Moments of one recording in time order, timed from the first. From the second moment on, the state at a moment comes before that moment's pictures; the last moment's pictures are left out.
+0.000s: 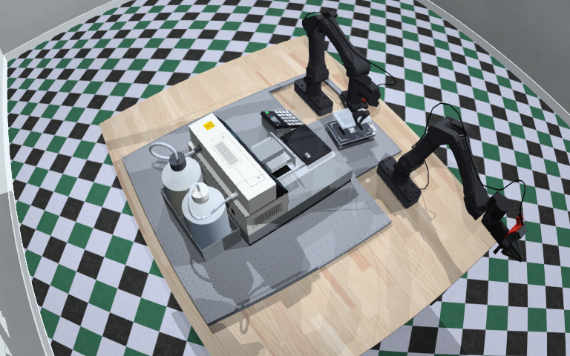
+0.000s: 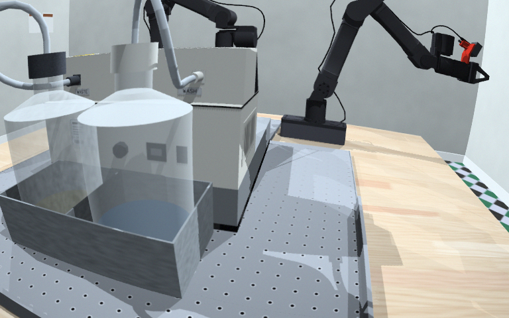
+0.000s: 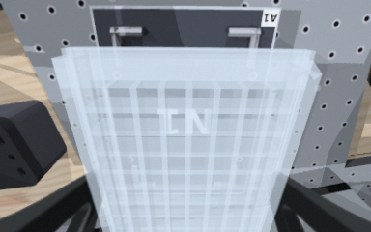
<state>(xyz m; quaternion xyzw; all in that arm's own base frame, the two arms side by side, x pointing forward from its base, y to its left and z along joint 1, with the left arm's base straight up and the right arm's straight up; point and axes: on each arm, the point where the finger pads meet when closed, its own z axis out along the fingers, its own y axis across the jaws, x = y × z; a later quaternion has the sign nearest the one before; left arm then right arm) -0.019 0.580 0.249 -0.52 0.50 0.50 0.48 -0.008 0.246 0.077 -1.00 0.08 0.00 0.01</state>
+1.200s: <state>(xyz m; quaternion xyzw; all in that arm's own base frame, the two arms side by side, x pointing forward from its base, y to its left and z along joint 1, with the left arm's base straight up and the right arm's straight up) -0.019 0.580 0.249 -0.52 0.50 0.50 0.48 0.035 0.260 0.118 -0.97 0.22 0.00 0.01</state>
